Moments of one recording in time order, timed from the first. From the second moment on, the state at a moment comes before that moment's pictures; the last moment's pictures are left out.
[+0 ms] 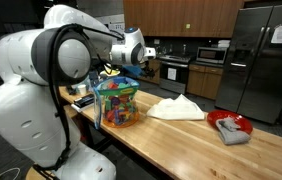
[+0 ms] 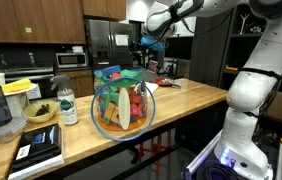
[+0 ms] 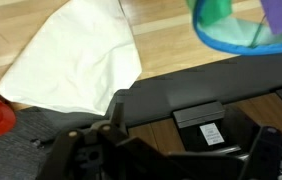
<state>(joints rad) 0.01 -0.24 0.11 -2.17 0.03 2.52 0.46</state>
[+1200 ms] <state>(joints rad) -0.06 -0.21 -0.16 -2.16 0.23 2.19 -0.01</state>
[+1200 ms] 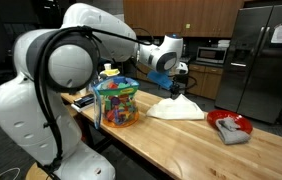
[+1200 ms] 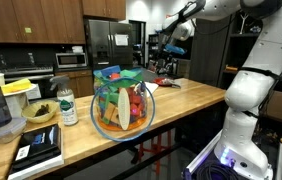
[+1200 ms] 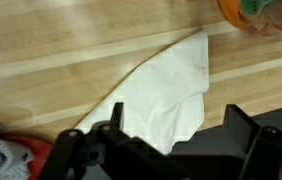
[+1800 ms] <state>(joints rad) -0.06 -0.08 -0.14 -2.04 0.22 2.05 -0.02</state>
